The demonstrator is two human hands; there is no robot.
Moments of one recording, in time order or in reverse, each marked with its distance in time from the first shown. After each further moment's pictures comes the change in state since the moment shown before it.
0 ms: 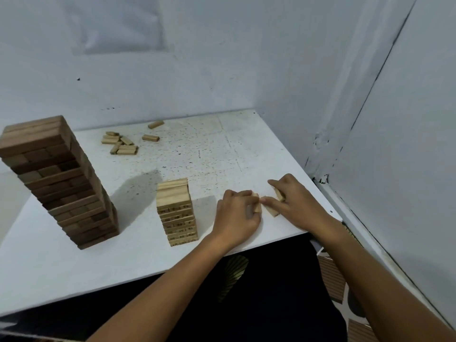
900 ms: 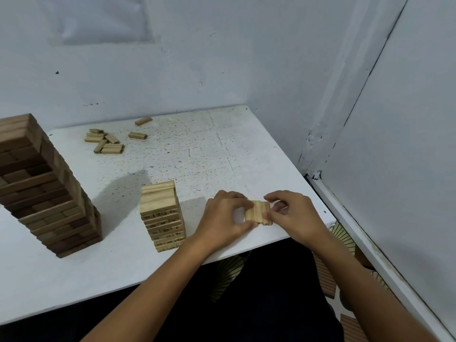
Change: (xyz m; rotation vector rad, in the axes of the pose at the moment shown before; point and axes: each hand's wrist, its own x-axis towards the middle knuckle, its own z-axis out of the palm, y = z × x) left_hand 0.004 -0.014 -0.007 -0.066 -0.033 0.133; right_hand -0.027 -0.006 -0.002 0.326 0.048 0.178
